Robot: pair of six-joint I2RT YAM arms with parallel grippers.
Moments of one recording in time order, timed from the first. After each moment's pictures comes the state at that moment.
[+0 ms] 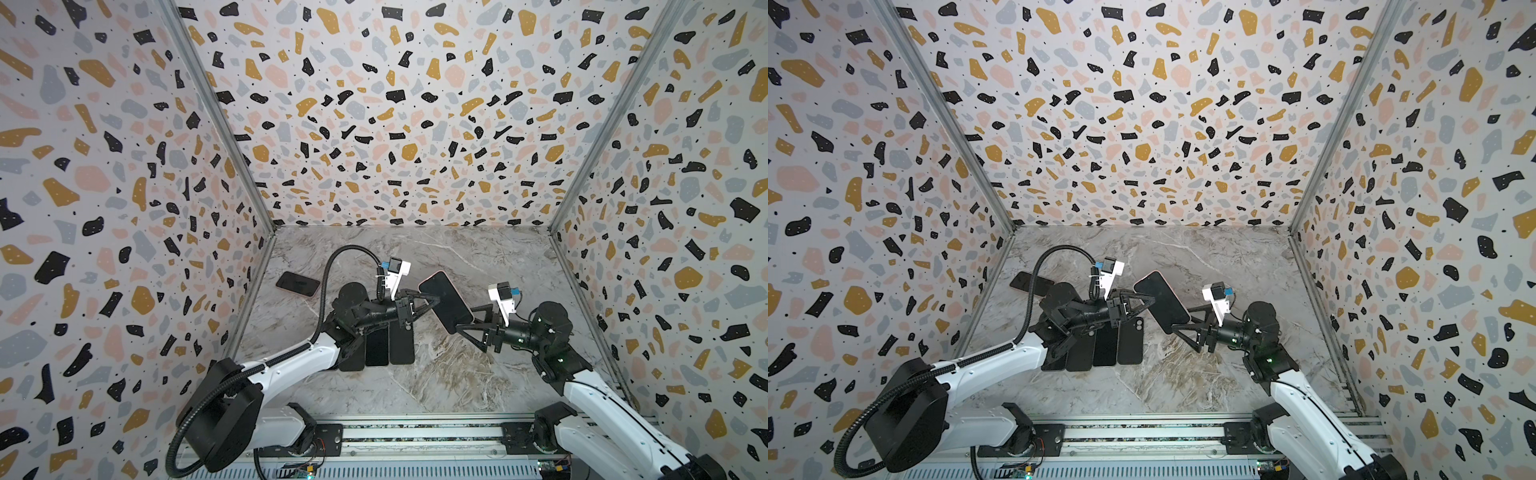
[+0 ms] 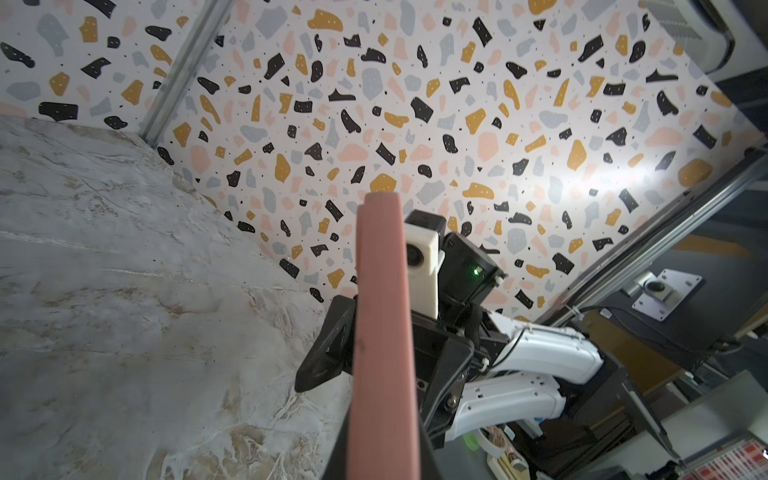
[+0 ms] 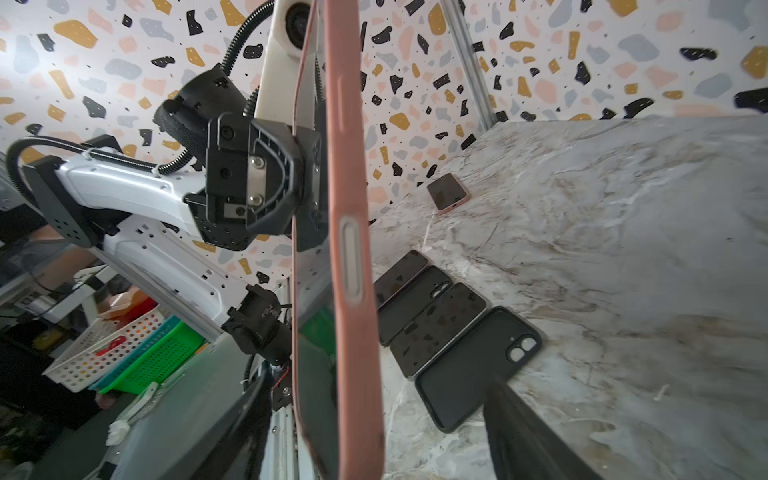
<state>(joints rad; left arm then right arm) -0.66 1.29 0.67 0.79 0.71 -0.88 0.35 0.75 0.38 0.30 -0.90 0.43</state>
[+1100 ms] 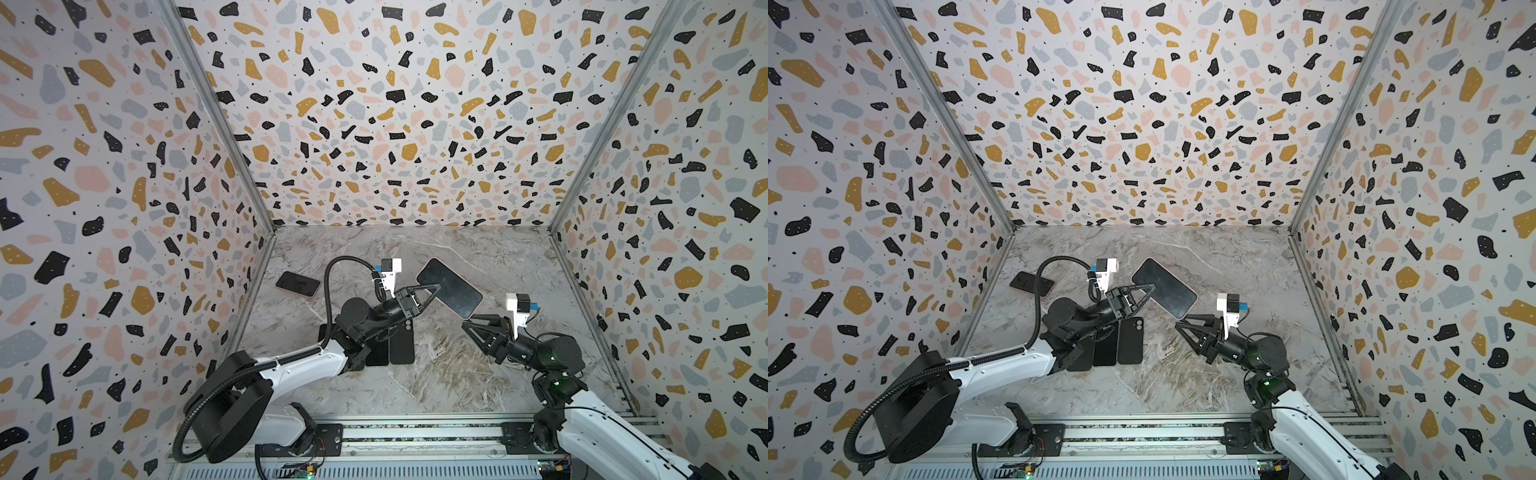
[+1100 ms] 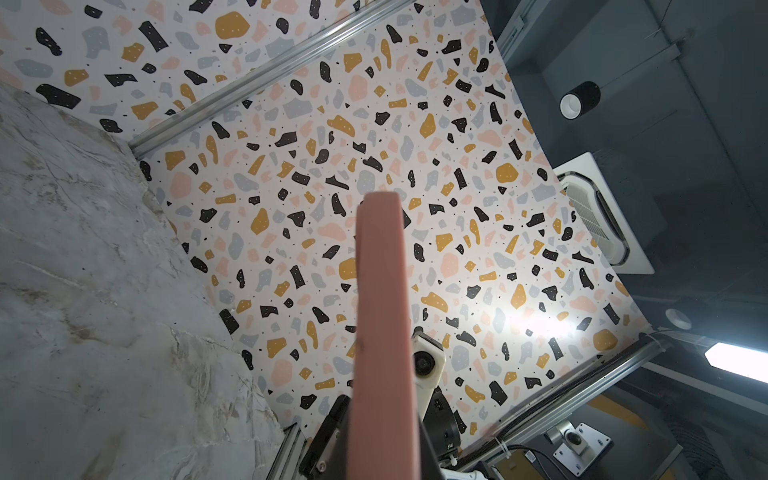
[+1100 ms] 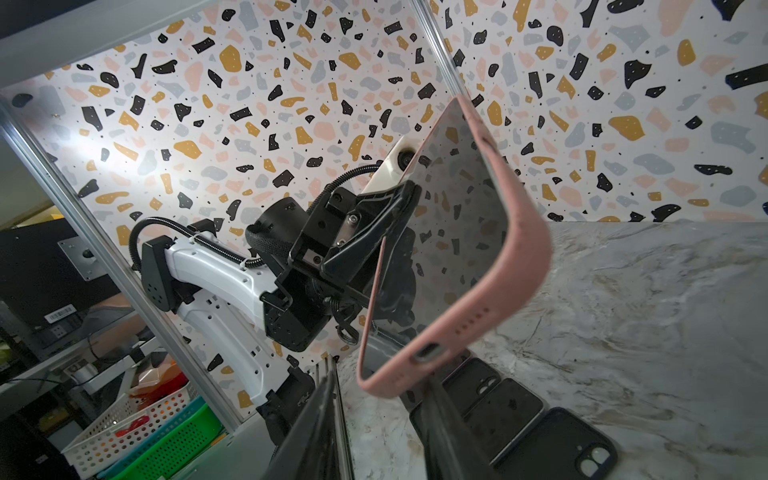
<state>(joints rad) -0.78 1.34 0.61 1.06 0.40 -1.23 0.50 0.68 0.21 0.79 -0.68 0.72</state>
